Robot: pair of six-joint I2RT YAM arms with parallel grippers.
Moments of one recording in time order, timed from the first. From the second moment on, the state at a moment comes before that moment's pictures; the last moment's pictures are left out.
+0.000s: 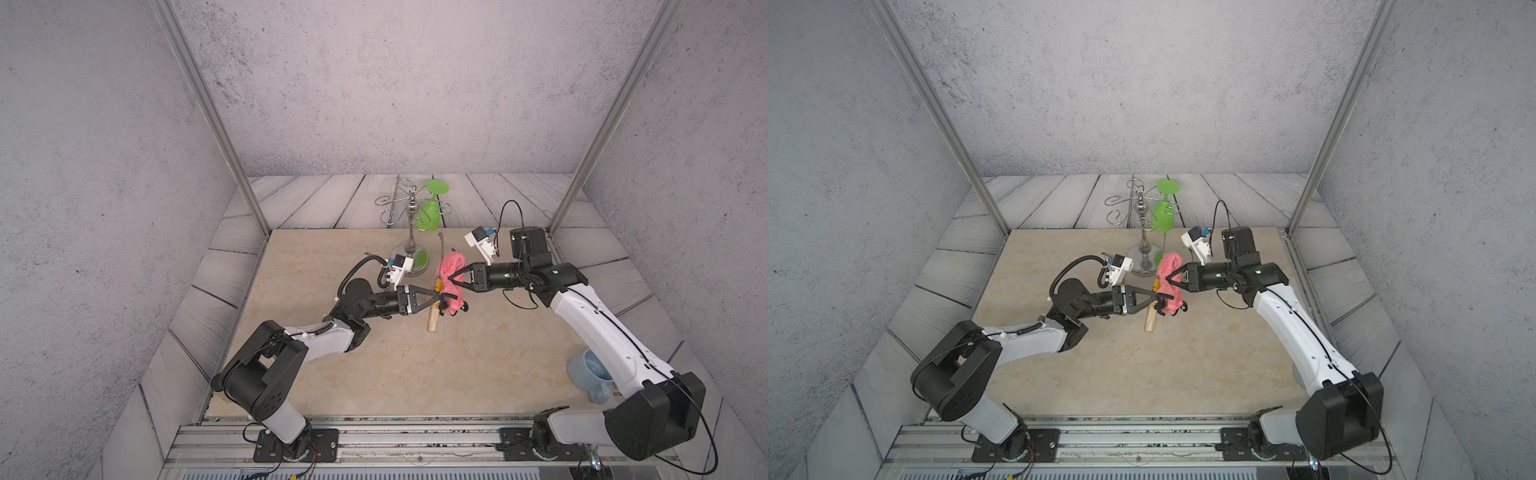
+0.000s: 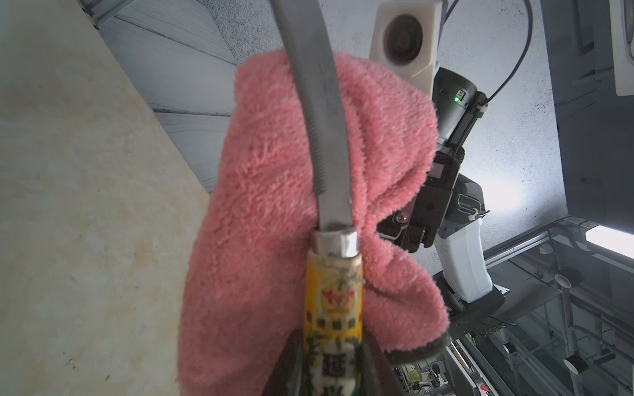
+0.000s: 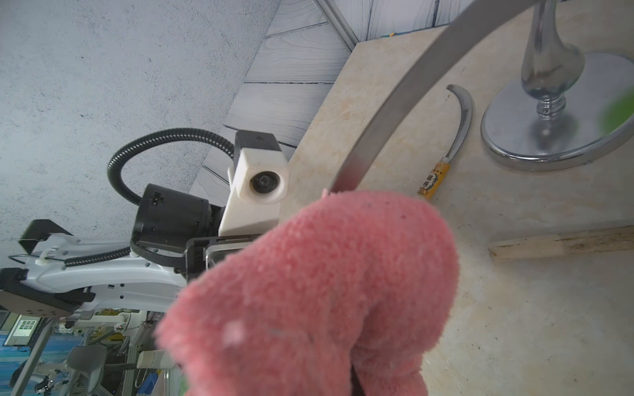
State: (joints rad) left arm -0.64 1.60 0.75 1.11 0.87 -1.28; right arm 0.34 1.35 1.29 -0.64 -0.88 0.24
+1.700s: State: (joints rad) left arm -0.52 1.43 0.76 0.86 0.87 -1.12; right arm 0.54 1.08 0.95 -0.73 -0.59 0.27
